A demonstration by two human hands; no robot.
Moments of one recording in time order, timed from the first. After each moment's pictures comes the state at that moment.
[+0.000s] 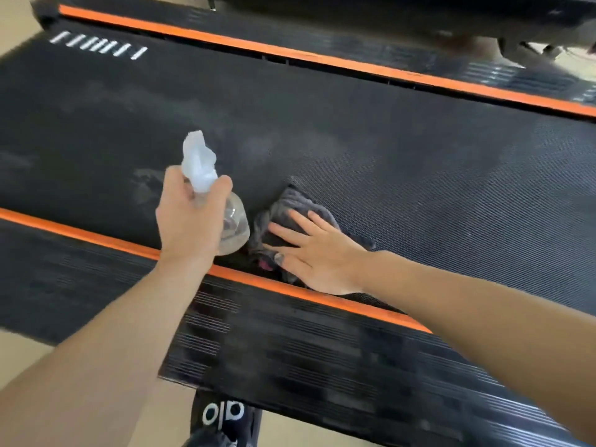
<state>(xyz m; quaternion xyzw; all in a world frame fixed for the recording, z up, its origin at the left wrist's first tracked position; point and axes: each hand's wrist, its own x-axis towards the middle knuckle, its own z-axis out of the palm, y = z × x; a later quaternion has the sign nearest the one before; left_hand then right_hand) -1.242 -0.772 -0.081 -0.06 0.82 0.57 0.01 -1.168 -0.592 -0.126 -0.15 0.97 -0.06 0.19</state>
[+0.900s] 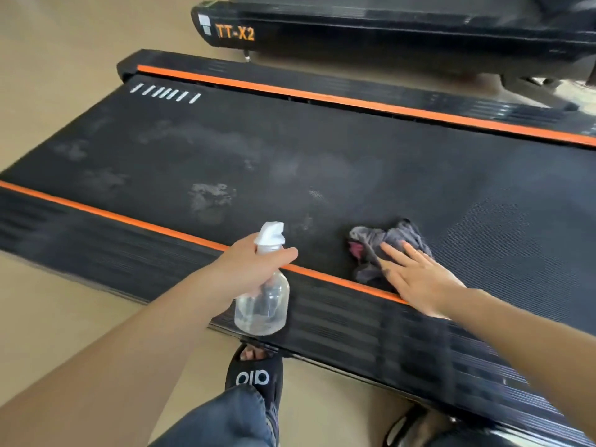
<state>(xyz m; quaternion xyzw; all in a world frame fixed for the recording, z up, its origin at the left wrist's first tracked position) -1.150 -0.810 0.000 0.02 0.84 0.39 0.36 -1.044 -0.517 -0.090 0.07 0.96 -0.02 0.26</state>
